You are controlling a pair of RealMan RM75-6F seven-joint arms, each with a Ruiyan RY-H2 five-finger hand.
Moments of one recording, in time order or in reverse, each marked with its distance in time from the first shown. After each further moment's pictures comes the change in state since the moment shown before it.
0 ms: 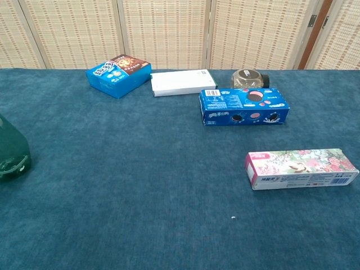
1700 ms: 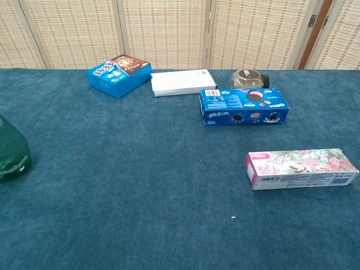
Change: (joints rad) left arm 0.051 0.362 0.050 -0.133 0.044 -0.060 0.070; right arm 0.016 0.075 0.010 -0.131 -0.025 0.015 -0.050
